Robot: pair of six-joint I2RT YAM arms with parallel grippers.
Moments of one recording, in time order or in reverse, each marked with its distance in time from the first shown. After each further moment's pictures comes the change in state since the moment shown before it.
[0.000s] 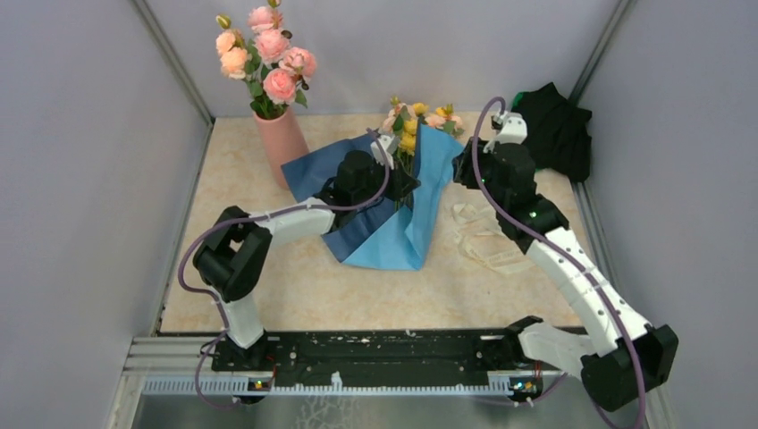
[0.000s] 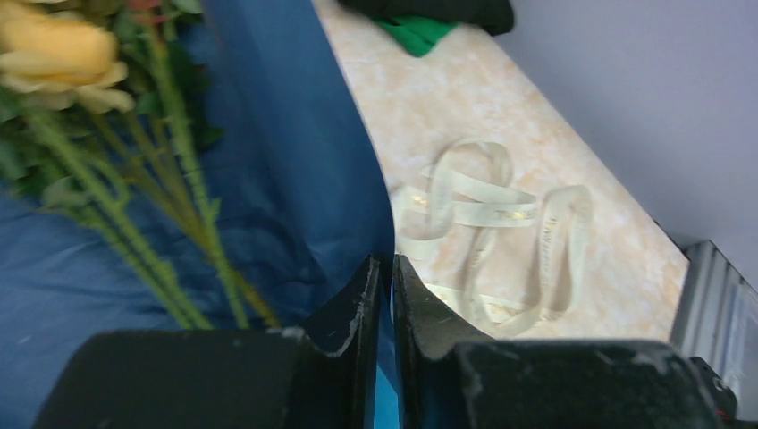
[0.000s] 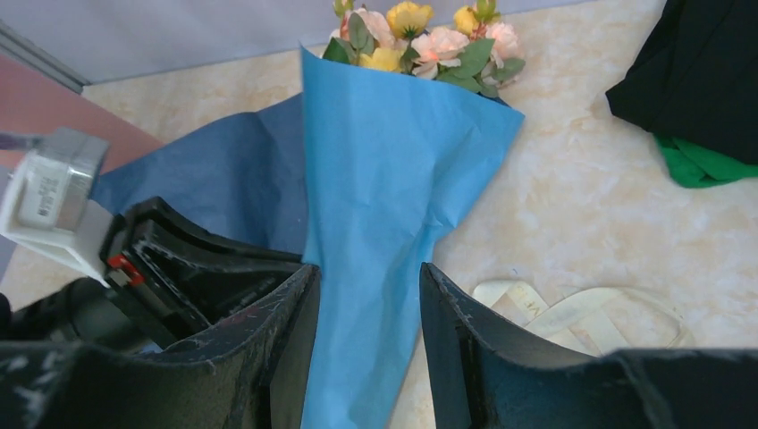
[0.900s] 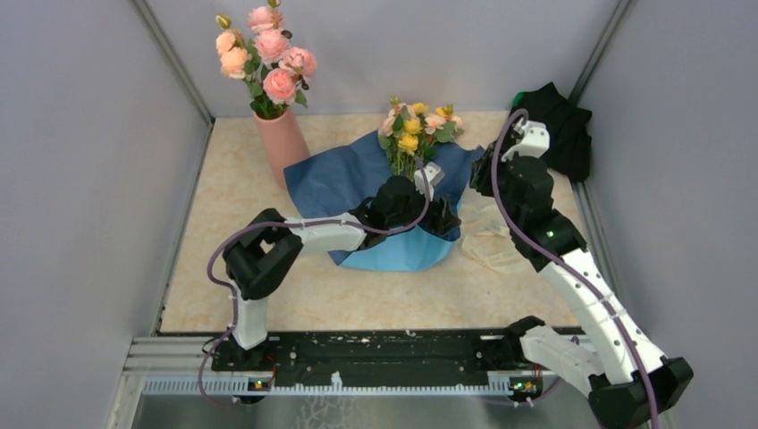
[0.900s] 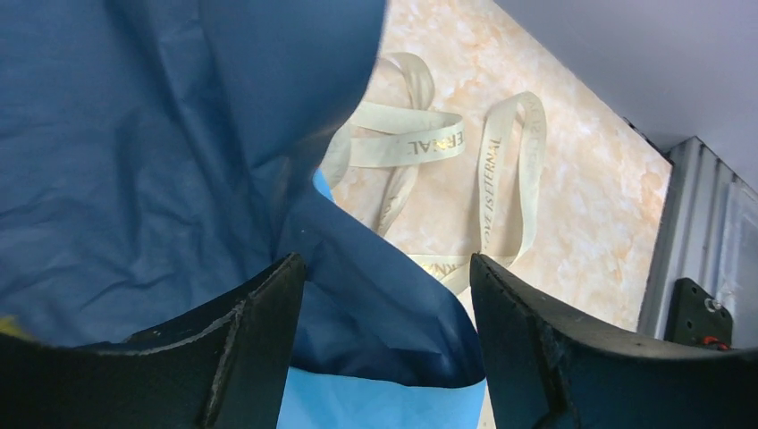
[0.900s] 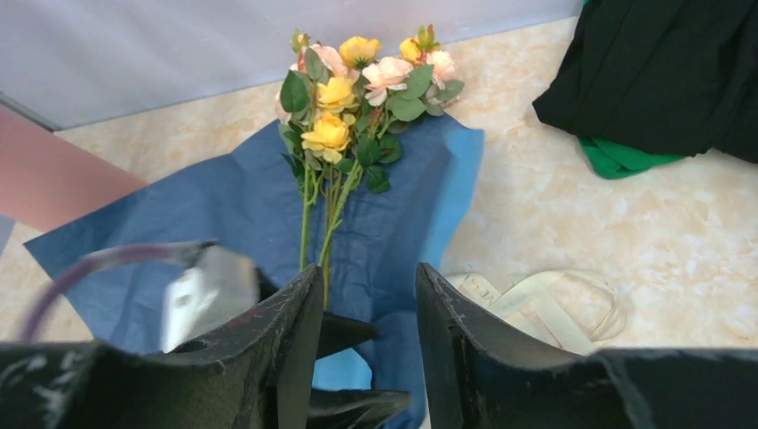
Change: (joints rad) left arm -0.235 0.180 0.118 -0.006 -0.008 0.038; right arm 0.000 -0.184 -0.029 -0.074 0.114 -0.005
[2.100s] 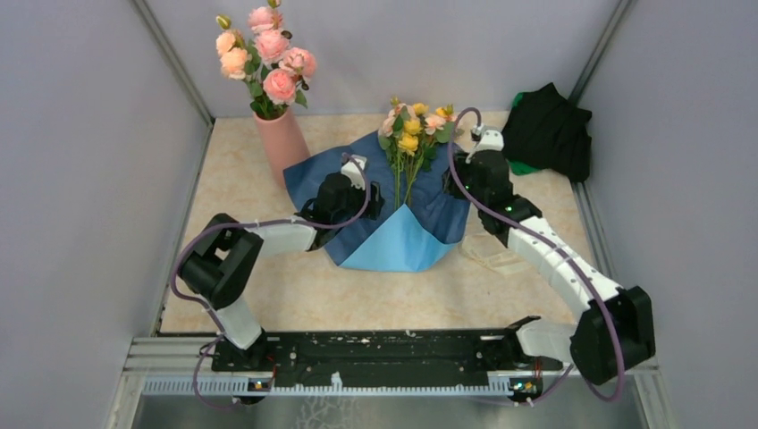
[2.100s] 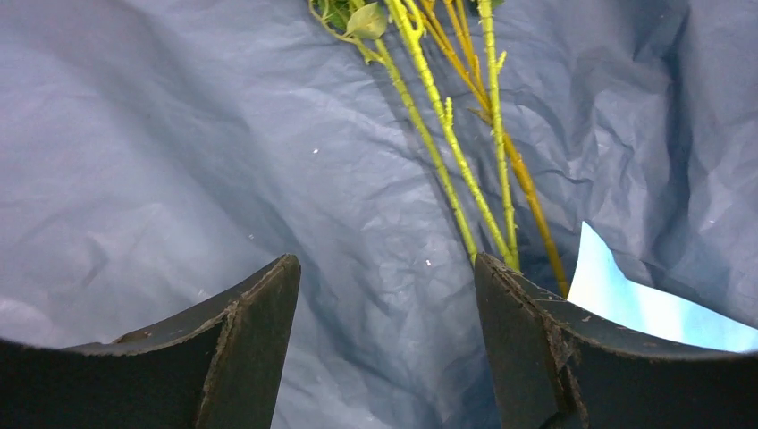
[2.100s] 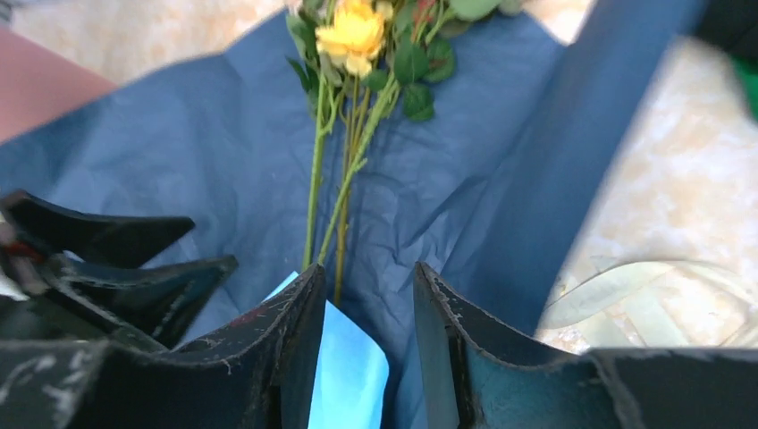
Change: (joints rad) left arm 0.275 -0.250 -0.375 0.018 -0.295 0.142; right arm -0.004 0.266 -0.087 0.183 -0.141 0.030
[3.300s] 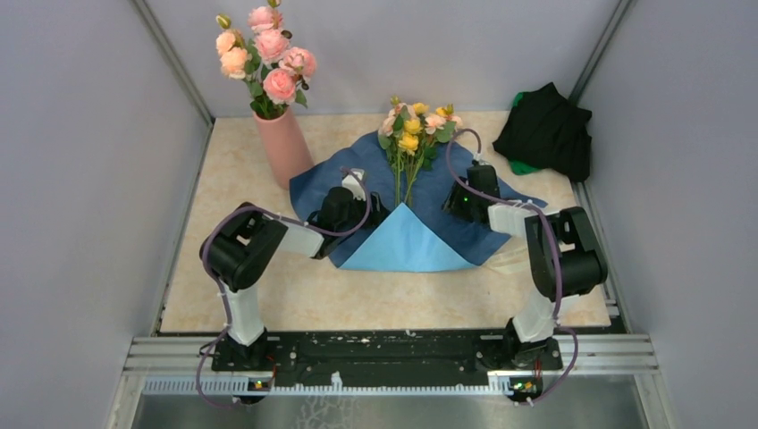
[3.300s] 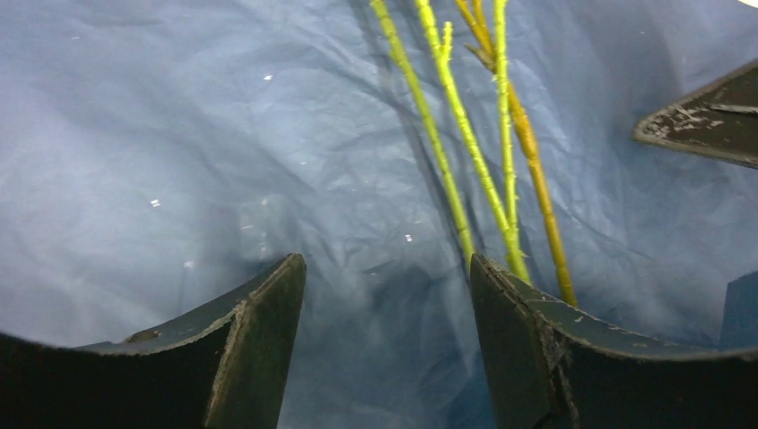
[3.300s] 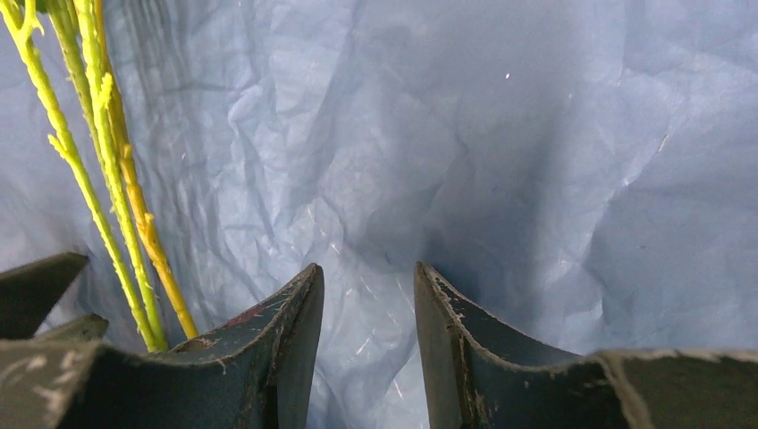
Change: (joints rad) left arm 0.017 0.144 -0.097 0.230 0.075 -0.177; right arm -0.166 0.507 -0.097 0.208 -0.234 0.179
